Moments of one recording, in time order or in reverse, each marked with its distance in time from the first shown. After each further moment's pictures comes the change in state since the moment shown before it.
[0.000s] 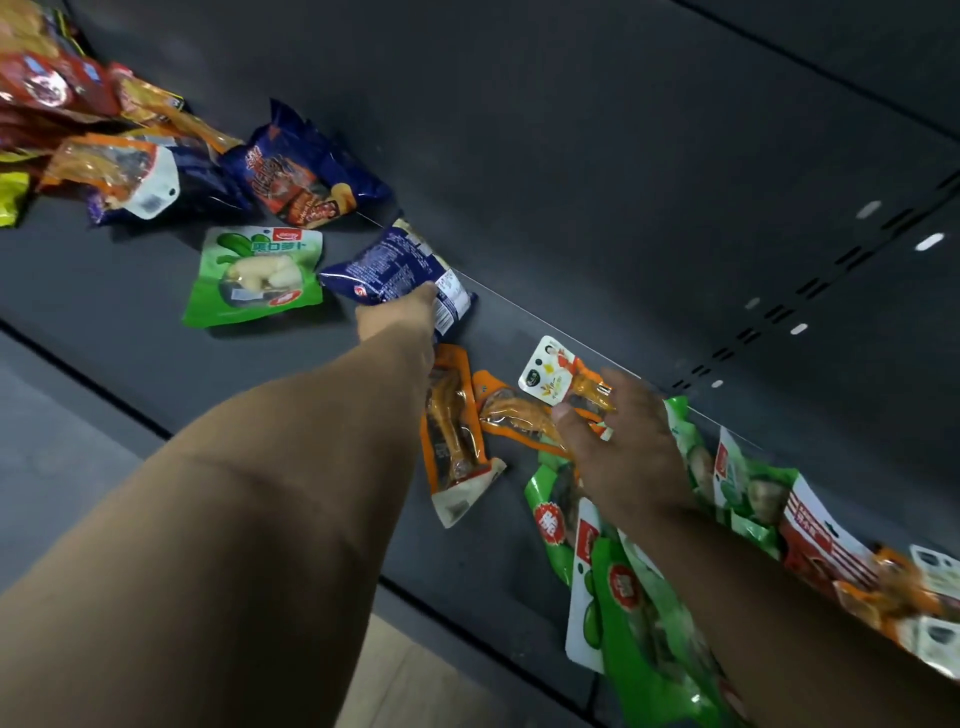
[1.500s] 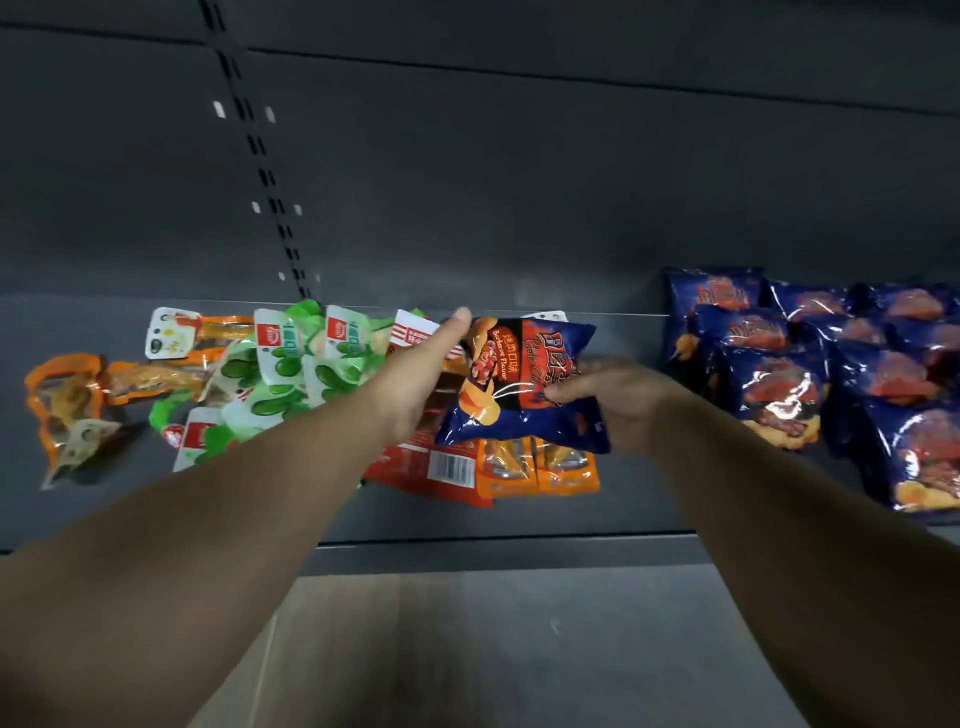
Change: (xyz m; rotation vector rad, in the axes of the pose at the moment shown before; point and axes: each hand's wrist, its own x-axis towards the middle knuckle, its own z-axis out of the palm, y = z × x) left_hand -0.354 -0.220 0.093 0.770 -0.940 -0.002; right_hand -0.145 0.279 -0.251 0.910 -0.179 0.656
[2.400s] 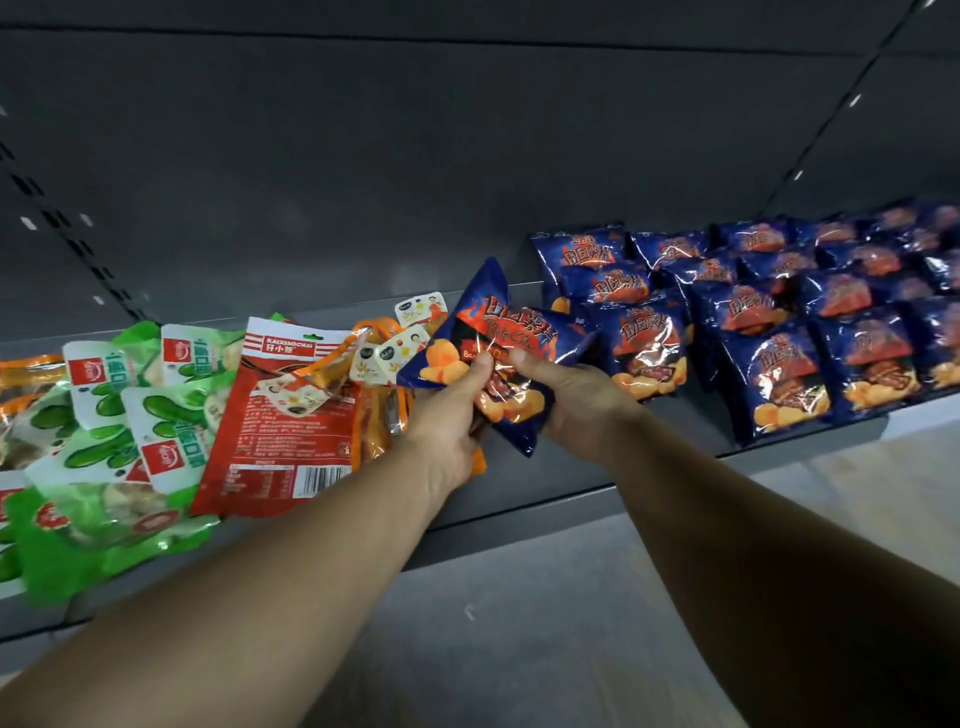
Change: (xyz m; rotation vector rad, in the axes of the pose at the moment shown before) left_hand 0.011 -0.050 0.160 -0.450 -0.021 -0.060; right_hand 0.002 0.057 -0.086 0.528 0.114 -0.186
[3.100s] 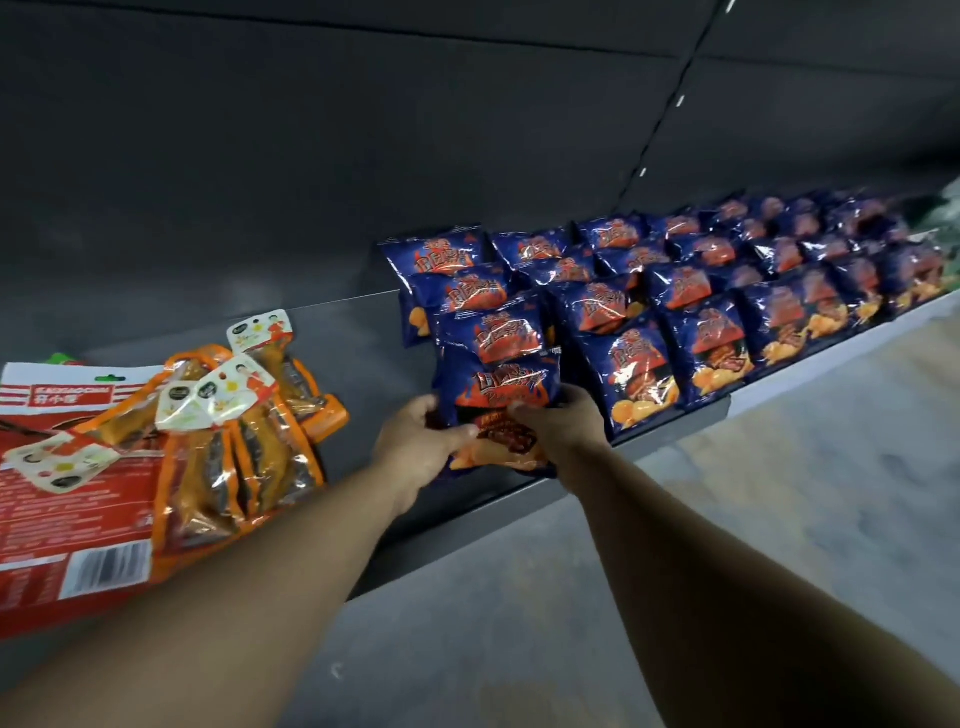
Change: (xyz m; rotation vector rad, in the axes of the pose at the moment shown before) left_hand 0.040 -0.074 0.072 0.813 -0.196 0.138; right_hand 0.002 -0.012 -0.133 -0.411 0.591 -0.106
